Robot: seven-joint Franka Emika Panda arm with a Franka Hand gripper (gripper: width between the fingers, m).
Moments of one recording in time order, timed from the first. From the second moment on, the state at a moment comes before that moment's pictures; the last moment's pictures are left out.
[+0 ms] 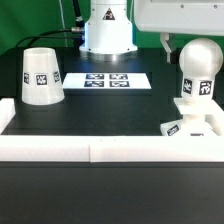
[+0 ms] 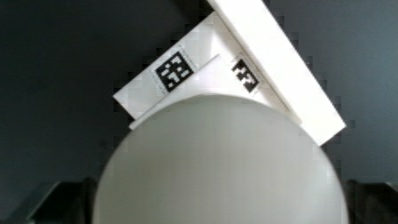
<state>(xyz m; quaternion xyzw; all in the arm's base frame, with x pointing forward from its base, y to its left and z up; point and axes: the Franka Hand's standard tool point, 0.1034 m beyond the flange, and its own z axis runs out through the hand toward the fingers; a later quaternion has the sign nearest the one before) 0.610 0.103 0.119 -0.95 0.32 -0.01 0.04</state>
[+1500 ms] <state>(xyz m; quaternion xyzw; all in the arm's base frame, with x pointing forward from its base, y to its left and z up) 0.613 0.101 0.122 -0.94 -0.34 -0.02 0.00</state>
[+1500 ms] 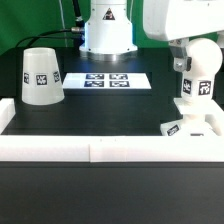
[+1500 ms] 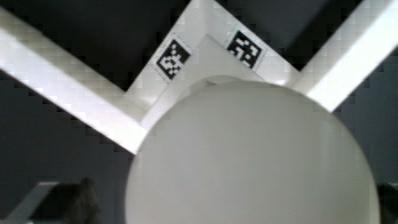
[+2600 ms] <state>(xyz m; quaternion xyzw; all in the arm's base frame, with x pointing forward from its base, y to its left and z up) 0.613 0.097 0.120 -0.83 -0.56 -0.01 -0.02</state>
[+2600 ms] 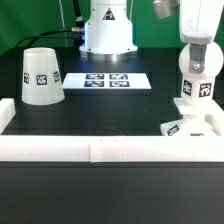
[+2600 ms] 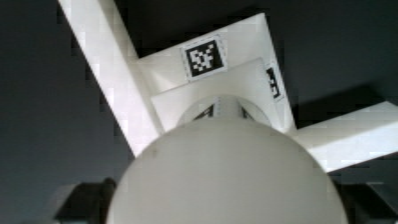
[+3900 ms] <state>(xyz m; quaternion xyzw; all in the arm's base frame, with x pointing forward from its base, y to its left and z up) 0.613 0.099 0.120 -1.00 -0.03 -0.02 0.00</state>
